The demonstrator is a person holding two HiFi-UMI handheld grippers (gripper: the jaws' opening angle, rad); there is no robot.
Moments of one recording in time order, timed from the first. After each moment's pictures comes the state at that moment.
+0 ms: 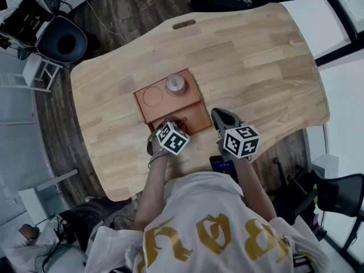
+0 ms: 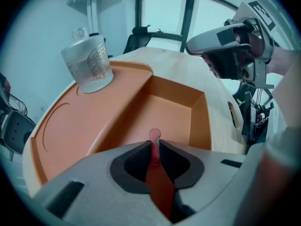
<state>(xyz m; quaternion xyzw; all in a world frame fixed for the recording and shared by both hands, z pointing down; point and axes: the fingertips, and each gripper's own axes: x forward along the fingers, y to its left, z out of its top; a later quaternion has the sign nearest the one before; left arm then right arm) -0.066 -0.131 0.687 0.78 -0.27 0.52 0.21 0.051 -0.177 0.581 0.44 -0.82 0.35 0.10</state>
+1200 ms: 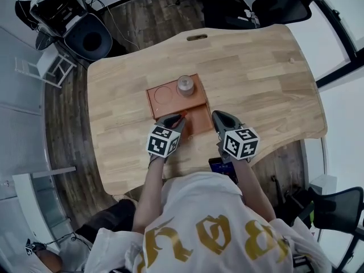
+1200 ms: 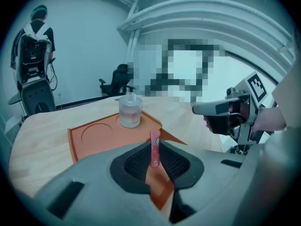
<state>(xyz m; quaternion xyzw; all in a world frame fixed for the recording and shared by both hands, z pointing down) -0.082 -0.138 0.569 0.84 -0.40 0.27 0.25 0.032 -0.155 0.529 0.42 -0.85 0.30 0.09</state>
